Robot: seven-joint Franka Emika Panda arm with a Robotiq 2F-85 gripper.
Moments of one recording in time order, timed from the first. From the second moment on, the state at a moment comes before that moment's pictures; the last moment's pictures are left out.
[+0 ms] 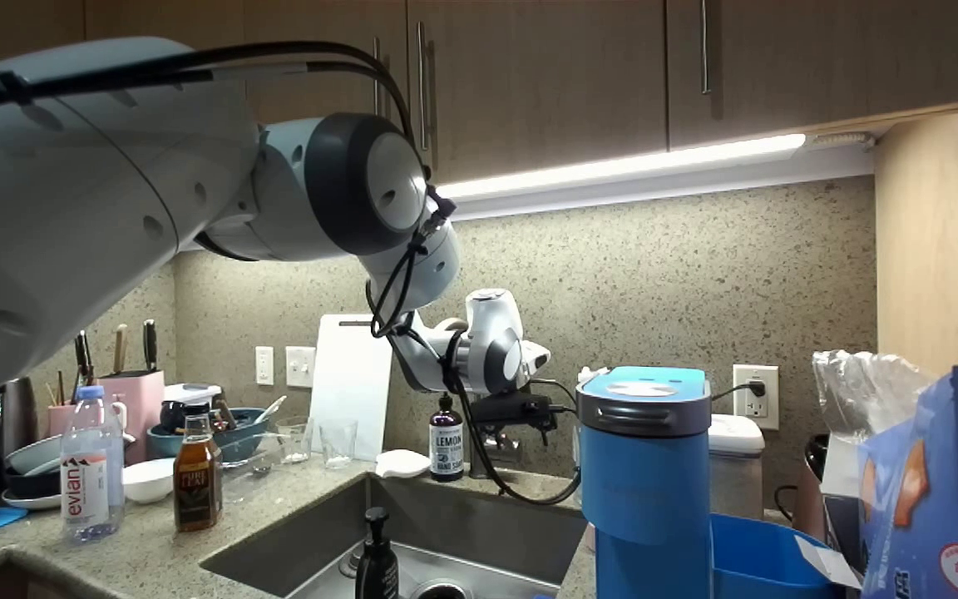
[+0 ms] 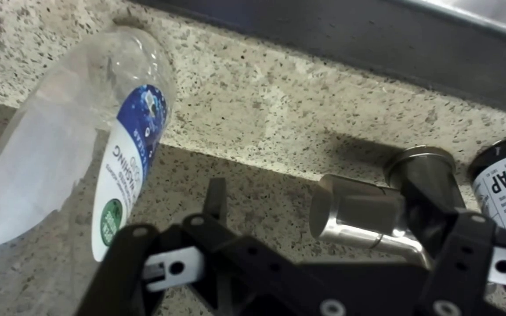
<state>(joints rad) -0.08 0.79 0.05 -1.47 -0.04 2.78 -0.23</state>
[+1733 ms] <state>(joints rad) -0.05 0.81 0.03 -1.47 -0.06 2.86 -0.23</state>
